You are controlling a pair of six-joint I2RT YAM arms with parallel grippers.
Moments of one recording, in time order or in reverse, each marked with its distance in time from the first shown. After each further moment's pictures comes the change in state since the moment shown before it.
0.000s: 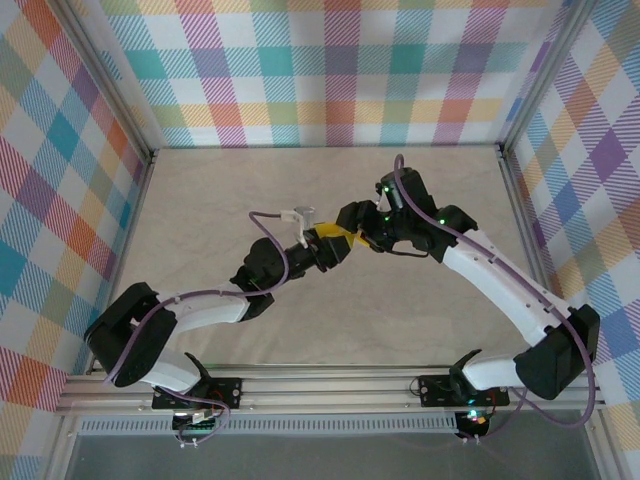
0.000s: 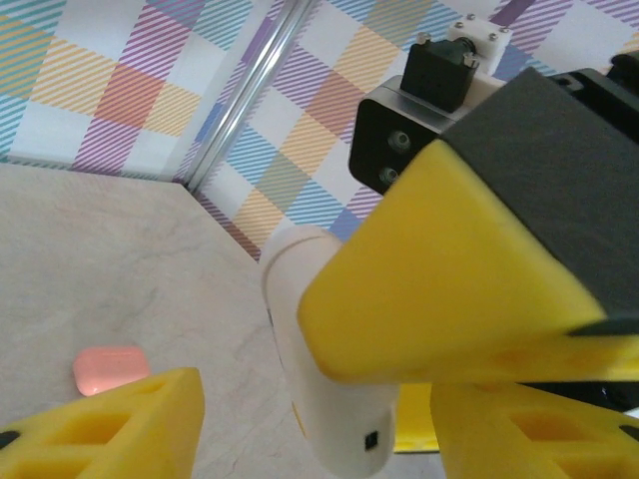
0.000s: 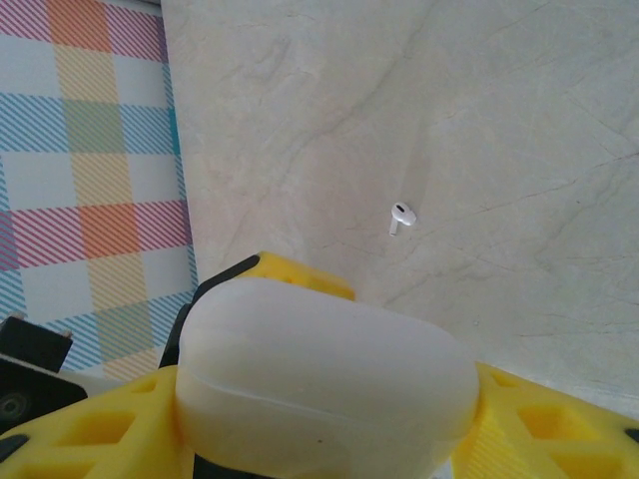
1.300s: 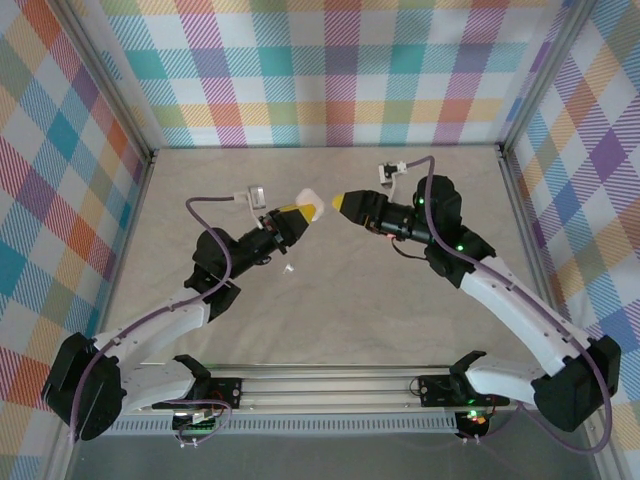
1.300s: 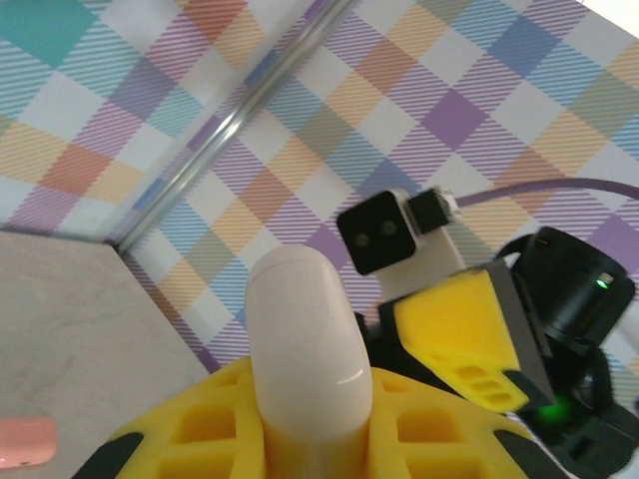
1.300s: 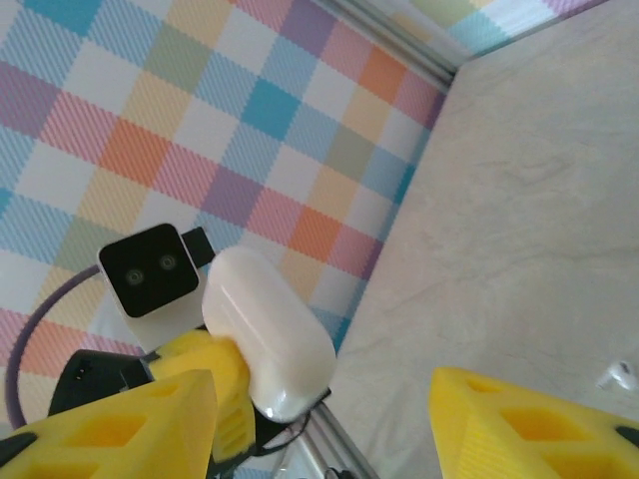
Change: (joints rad) left arm 0.182 -0.339 0.010 -0.170 0.183 -0.256; right arm -0.045 -0.165 -0.238 0.663 -0.235 -0.089
